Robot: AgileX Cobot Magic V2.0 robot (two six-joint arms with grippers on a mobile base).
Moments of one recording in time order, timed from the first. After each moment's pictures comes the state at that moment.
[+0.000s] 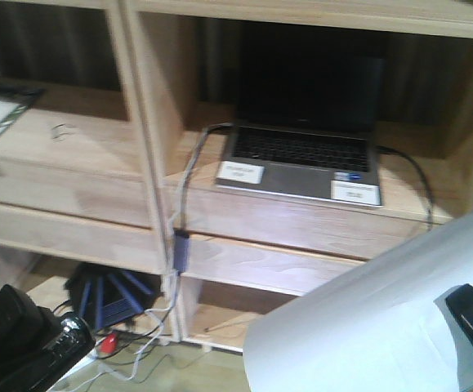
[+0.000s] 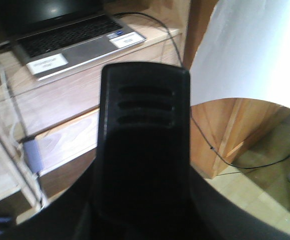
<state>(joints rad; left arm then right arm) -0.47 0.46 -0.50 -0.55 0.64 0.58 0.52 0.30 0.03 -0.11 -0.51 1.10</state>
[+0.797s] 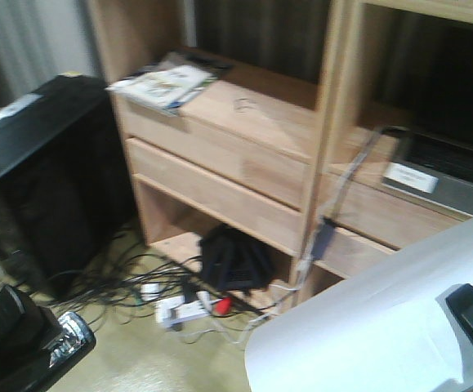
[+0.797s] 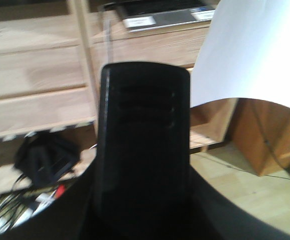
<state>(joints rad) -0.47 0.46 -0.50 -0.55 0.64 0.58 0.52 0.30 0.03 -0.11 -0.51 1.10</state>
